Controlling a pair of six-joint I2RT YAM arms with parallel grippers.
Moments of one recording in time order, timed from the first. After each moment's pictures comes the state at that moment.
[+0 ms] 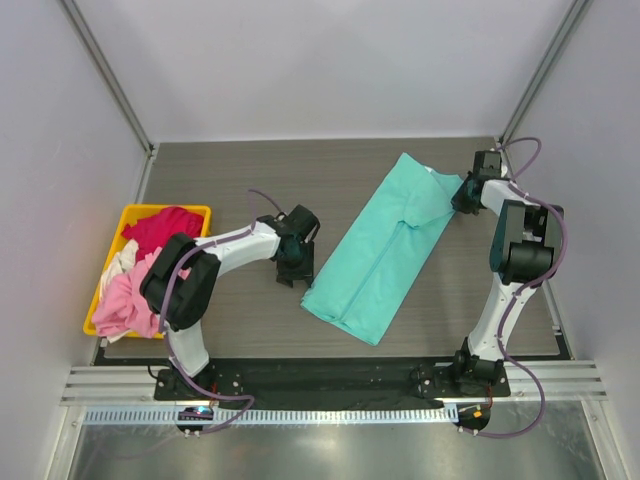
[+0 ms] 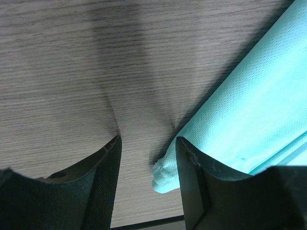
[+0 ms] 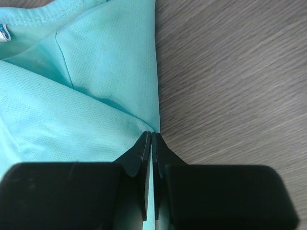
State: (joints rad) left arm -0.67 1.82 1.16 -0.65 0.03 -0.66; right arm -0.17 2.03 1.40 -0.30 0.04 0.46
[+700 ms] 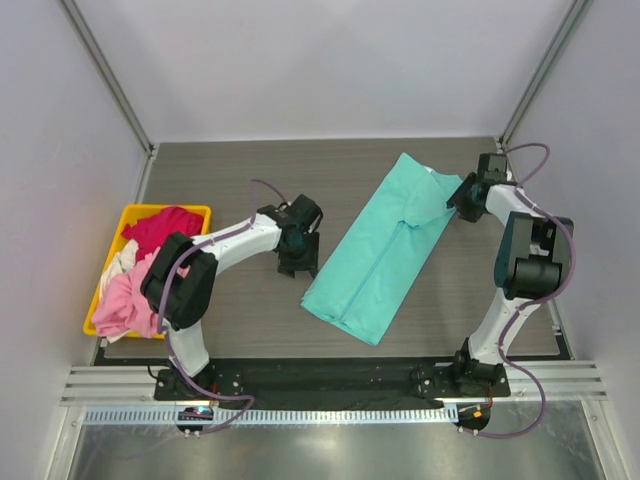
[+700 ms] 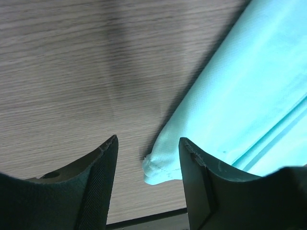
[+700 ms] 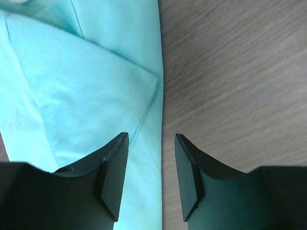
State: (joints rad) left arm -0.67 1.82 1.26 -0.72 0.01 -0.61; right arm -0.17 1.90 1.31 -0.35 -0.01 0.52
